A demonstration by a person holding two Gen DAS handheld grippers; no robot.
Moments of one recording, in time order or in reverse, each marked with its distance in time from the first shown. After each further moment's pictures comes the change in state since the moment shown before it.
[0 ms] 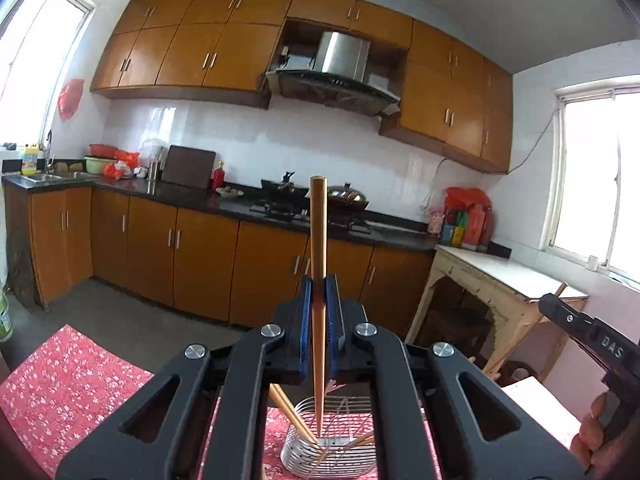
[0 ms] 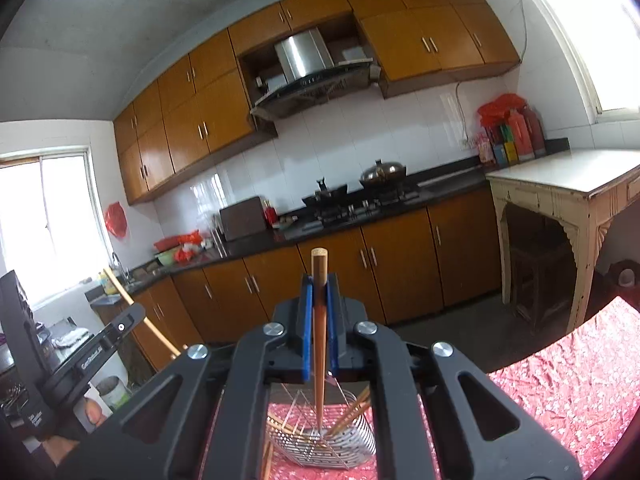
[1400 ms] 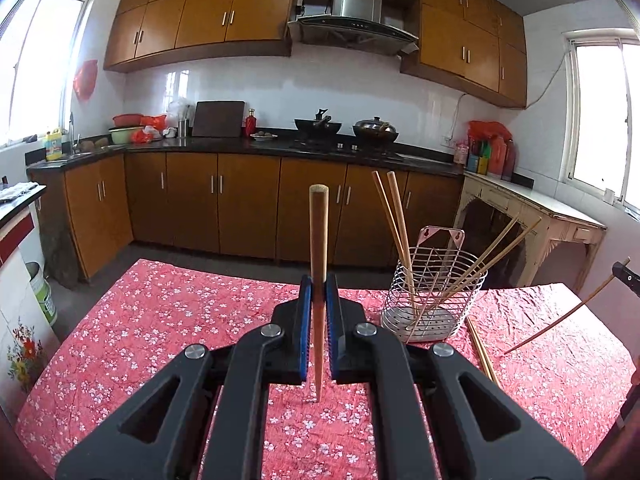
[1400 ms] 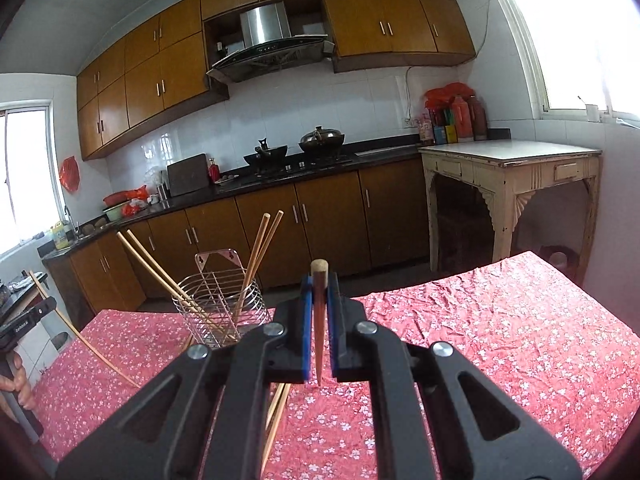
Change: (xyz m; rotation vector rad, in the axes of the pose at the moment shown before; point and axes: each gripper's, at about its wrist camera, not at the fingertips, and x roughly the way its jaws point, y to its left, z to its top) left arm -0.094 0.089 -0.073 0.090 0.199 0.091; right arm -0.124 -0.059 -0.089 -0.068 0.089 -0.217
